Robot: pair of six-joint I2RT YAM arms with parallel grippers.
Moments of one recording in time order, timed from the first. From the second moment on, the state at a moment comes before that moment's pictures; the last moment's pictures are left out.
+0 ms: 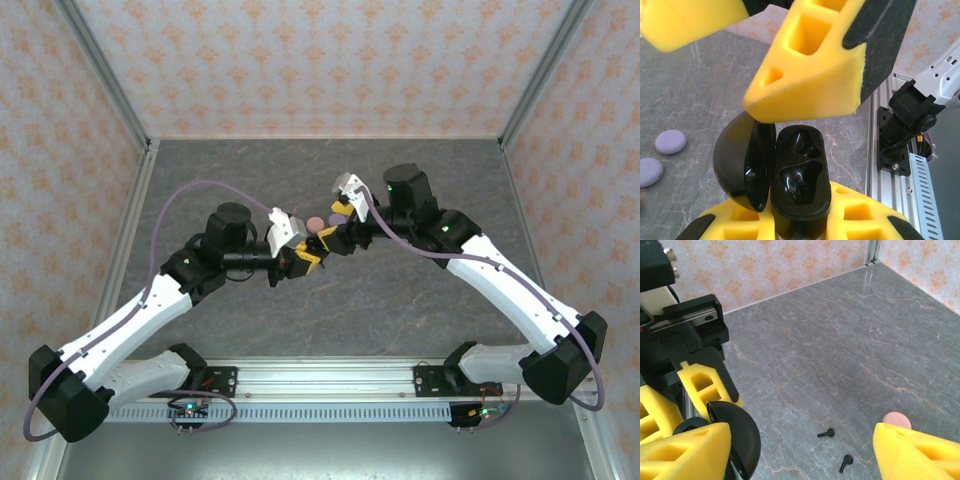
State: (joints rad) left arm -0.58 1.03 0.88 -0.31 0.65 0.12; right arm 0.65 1.24 1.24 -0.51 -0.51 -0.18
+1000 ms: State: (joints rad) left arm -0.60 0.72 0.66 -0.22 0.49 0.11; right arm 0.65 1.43 1.15 -0.57 -0.15 0.33
